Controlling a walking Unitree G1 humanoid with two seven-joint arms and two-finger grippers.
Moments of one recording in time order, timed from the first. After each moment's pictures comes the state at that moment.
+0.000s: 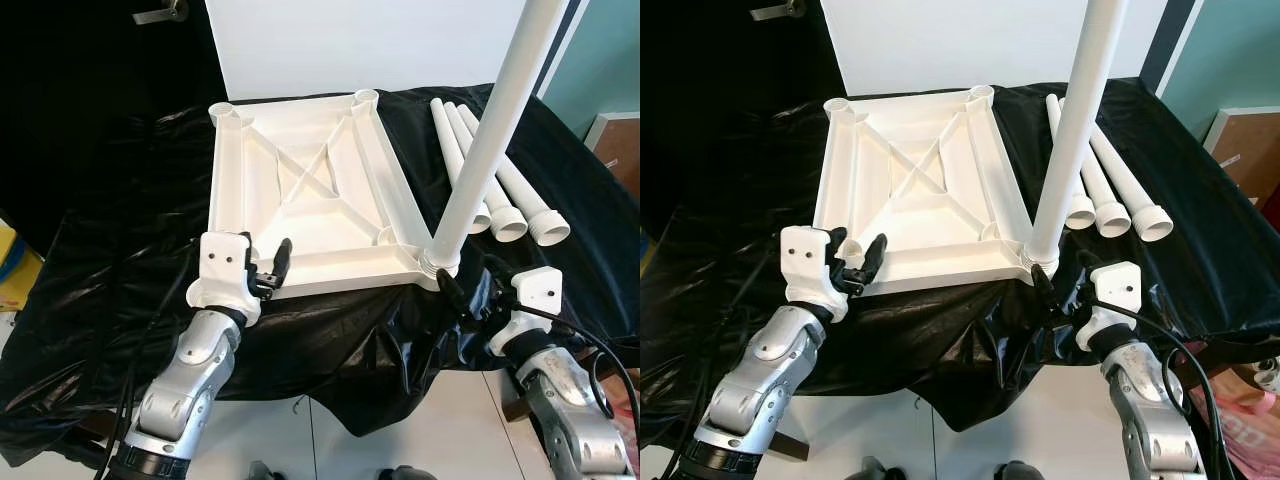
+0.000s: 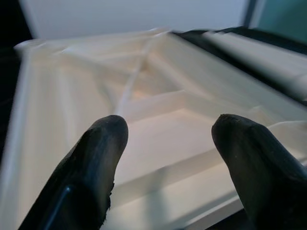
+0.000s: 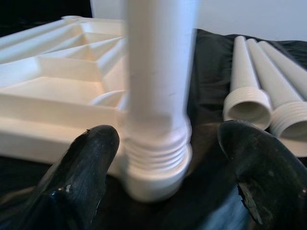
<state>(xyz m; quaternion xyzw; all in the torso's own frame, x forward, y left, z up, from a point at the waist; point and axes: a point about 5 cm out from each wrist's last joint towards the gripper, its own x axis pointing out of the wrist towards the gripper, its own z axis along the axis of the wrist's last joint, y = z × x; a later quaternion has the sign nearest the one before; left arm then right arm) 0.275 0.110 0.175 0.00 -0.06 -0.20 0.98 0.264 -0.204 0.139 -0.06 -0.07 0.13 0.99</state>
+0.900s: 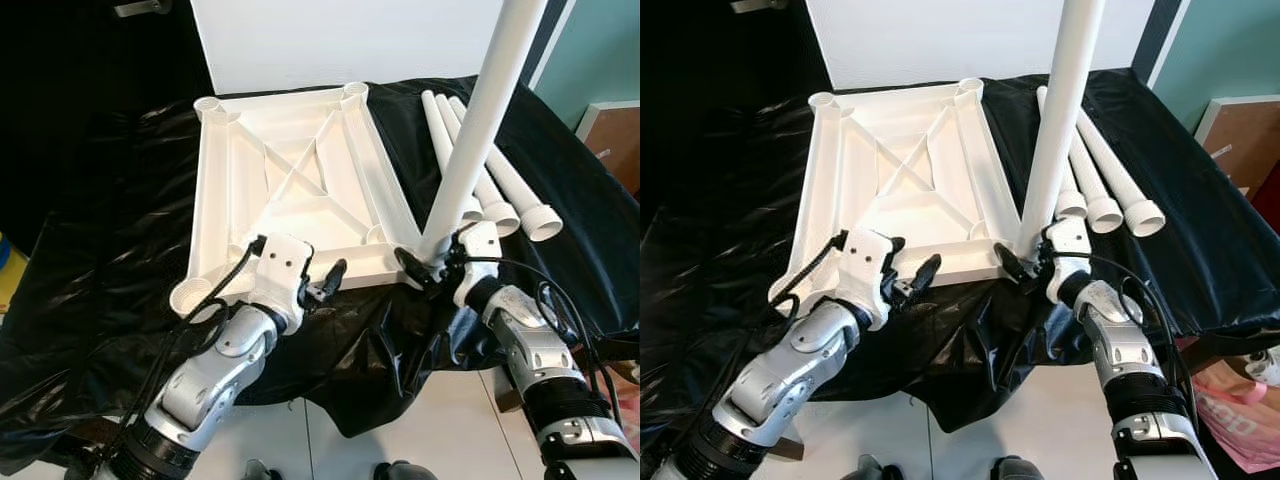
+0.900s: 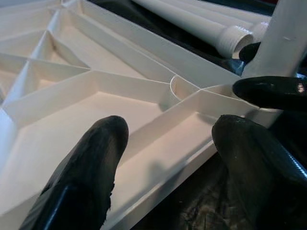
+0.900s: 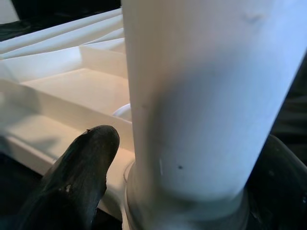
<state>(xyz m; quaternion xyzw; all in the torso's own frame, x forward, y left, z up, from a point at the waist) 0.268 0.080 0.169 0.05 0.00 -0.30 0.95 0.325 -0.168 0.134 -0.07 -0.05 0.30 0.95</state>
